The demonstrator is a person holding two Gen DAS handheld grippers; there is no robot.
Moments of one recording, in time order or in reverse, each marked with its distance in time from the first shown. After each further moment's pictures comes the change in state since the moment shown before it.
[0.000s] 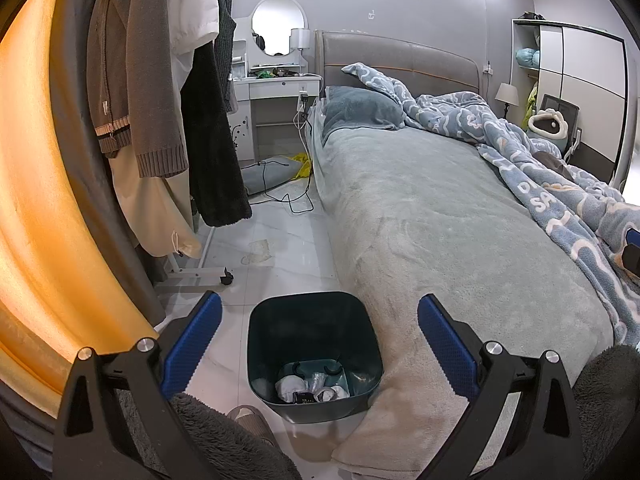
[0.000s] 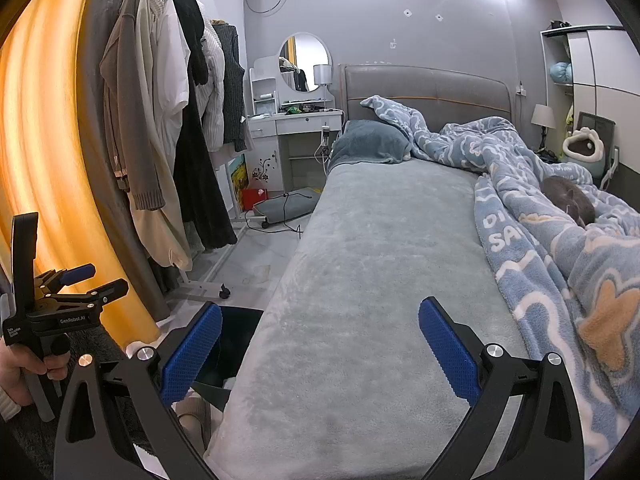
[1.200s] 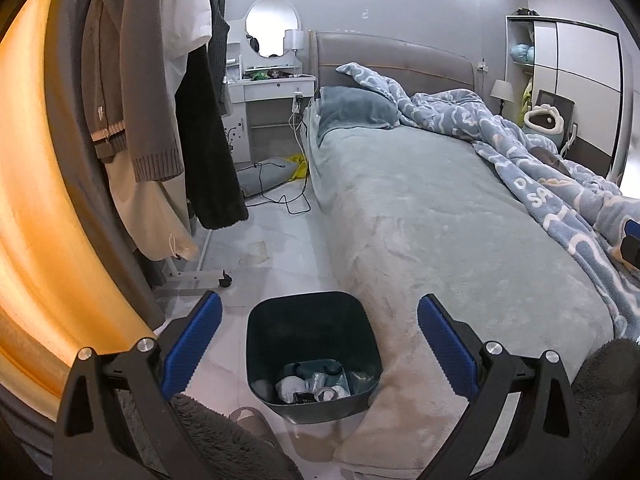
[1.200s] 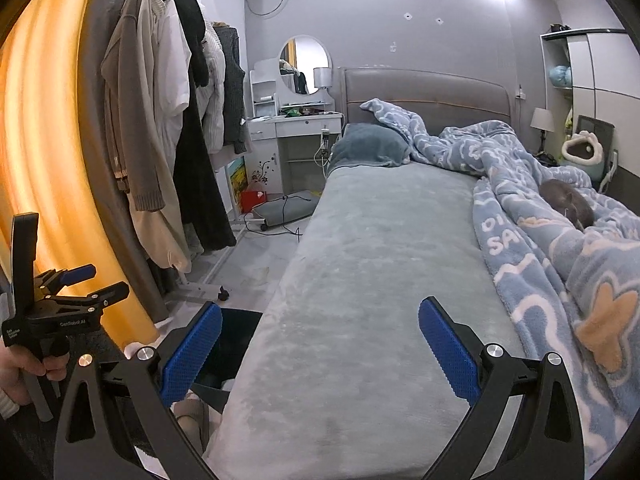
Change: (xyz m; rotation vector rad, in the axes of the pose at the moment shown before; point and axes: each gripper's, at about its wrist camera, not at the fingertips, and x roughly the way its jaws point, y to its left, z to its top) left arm -0.001 -0.007 -0.001 0.015 -0.002 -0.004; right arm -0.001 -0.004 0.000 -0.002 -0.005 -0.001
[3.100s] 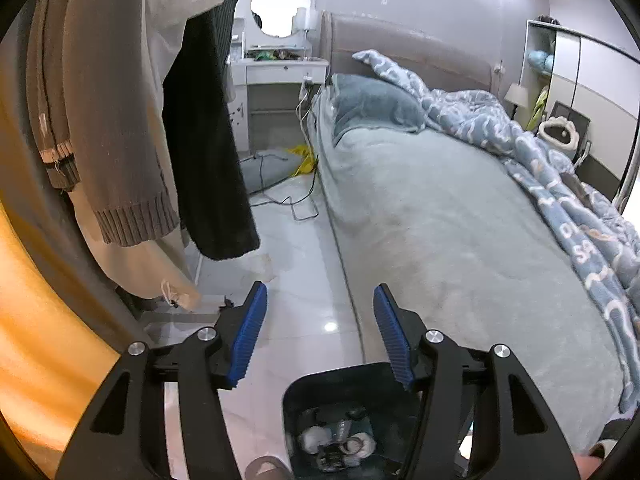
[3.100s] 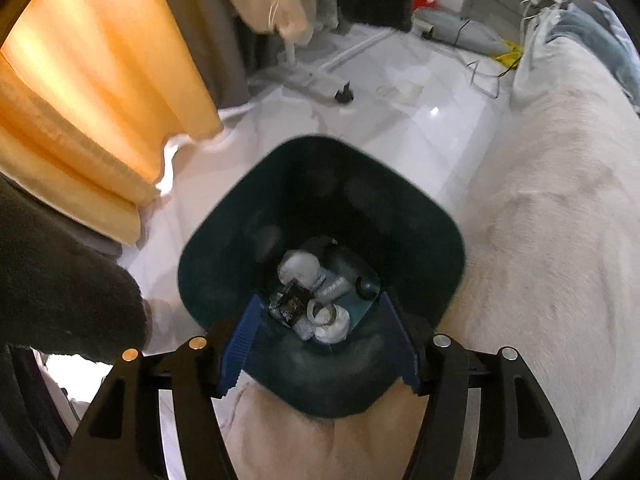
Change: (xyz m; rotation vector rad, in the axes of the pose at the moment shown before) left arm 0.135 0.096 0.122 -0.052 0.068 -0.059; right arm 0.328 0.191 -0.068 -0.431 0.738 0.349
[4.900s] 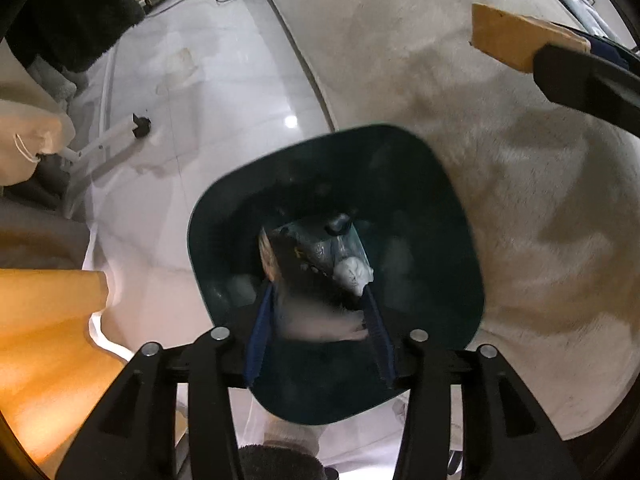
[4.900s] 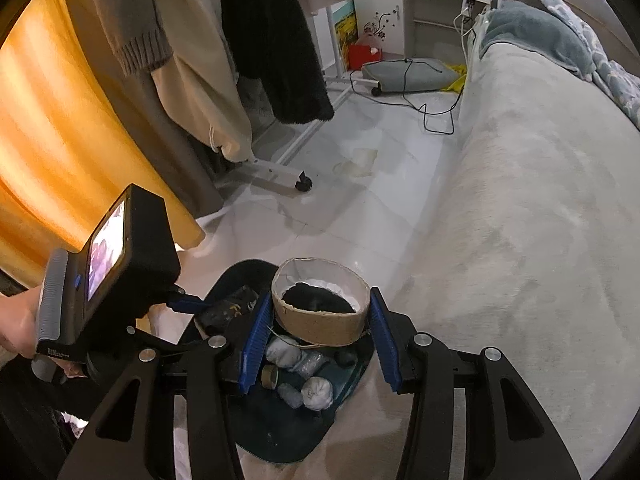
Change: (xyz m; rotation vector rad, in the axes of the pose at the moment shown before) left arm 0.176 -0.015 -0.155 0.172 0.813 -0.151; right arm -0.042 -0.093 0.048 0.163 -0.192 0.044
